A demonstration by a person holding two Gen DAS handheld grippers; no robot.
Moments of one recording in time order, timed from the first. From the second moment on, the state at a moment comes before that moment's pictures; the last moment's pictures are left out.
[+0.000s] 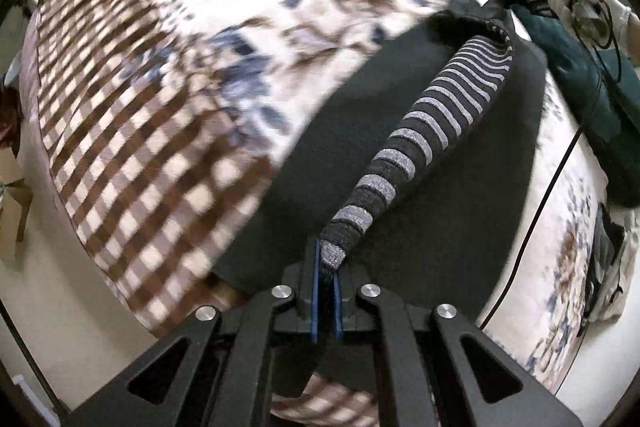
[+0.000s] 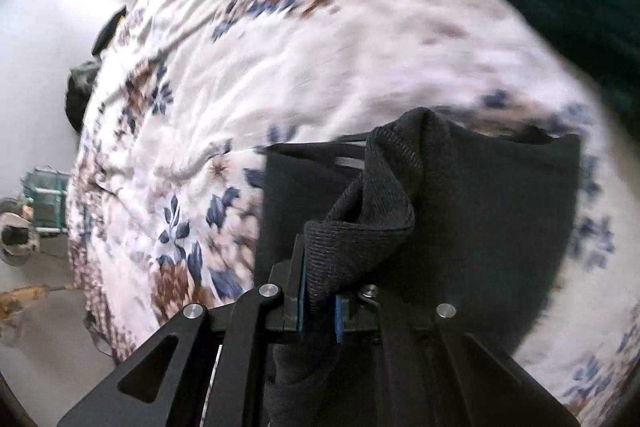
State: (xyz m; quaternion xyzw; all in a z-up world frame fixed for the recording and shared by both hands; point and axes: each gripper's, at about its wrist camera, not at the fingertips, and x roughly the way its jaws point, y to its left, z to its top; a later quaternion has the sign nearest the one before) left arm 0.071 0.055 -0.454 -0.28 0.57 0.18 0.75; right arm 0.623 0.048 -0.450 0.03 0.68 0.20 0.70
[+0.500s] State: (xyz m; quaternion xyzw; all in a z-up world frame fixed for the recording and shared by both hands) left arm 0.024 0.148 -0.492 -0.41 0.60 0.13 0.68; right arm 0.606 0.119 -0.470 0.18 0.71 0.27 0.62
